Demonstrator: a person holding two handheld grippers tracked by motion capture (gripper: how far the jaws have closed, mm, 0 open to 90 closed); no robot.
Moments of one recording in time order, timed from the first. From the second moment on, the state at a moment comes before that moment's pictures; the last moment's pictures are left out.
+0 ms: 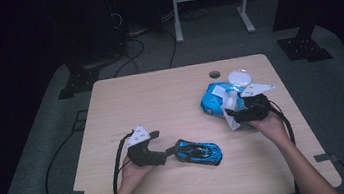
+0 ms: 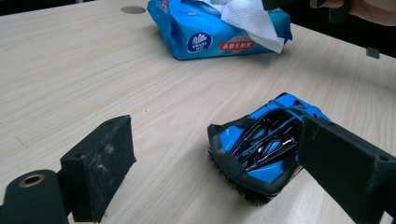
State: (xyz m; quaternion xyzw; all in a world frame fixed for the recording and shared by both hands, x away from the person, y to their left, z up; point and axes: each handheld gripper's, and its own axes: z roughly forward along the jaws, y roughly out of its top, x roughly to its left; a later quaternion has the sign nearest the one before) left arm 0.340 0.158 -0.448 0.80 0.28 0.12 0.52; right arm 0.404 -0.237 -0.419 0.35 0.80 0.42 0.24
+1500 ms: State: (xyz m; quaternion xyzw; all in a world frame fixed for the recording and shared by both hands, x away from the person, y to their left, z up) left arm 0.338 0.158 -0.448 0.80 0.27 0.13 0.52; right arm 0.306 -0.211 -0.375 0.20 0.83 0.51 0.12
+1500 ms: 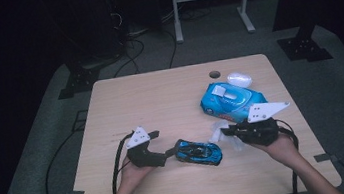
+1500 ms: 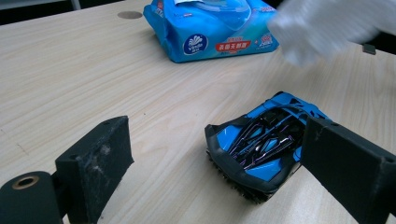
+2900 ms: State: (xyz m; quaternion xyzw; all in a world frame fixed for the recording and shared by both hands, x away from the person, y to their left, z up) left arm 0.368 0.111 -0.477 0.91 0.13 0.05 0.40; right arm 0.340 -0.170 -0.463 0.19 0.88 0.43 0.06
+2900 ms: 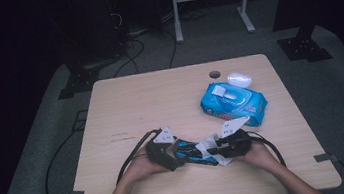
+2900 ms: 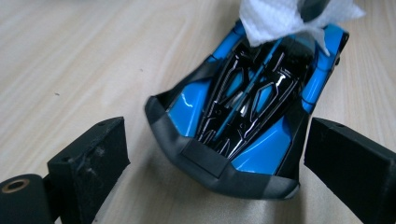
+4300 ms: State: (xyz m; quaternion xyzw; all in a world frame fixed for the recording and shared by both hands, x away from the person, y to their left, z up) left arm 0.363 0.128 -0.464 0.89 0.13 0.03 0.44; right arm 0.332 -0.183 -0.460 0.19 0.89 0.41 0.07
